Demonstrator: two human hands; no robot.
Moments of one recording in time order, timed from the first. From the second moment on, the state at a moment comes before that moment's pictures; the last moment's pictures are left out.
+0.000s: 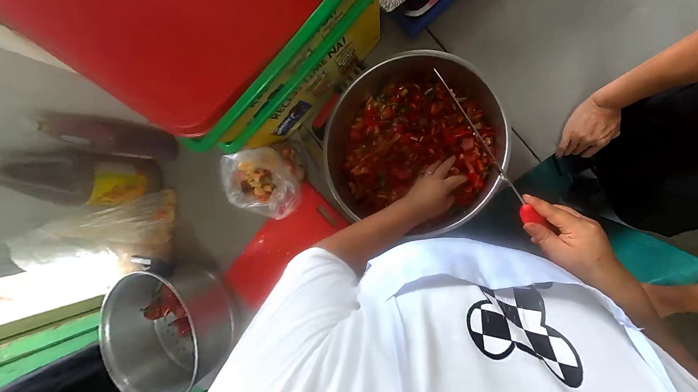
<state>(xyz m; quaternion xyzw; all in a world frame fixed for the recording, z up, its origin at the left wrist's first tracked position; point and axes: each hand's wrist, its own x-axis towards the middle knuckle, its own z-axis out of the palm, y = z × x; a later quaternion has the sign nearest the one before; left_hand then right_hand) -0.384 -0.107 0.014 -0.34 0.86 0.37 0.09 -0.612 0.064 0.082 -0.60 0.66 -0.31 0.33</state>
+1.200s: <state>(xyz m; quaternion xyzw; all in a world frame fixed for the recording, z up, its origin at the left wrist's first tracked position) -0.349 -0.192 0.056 -0.60 0.33 0.65 -0.32 -0.607 0.058 0.070 -0.63 0.63 -0.28 0.35</state>
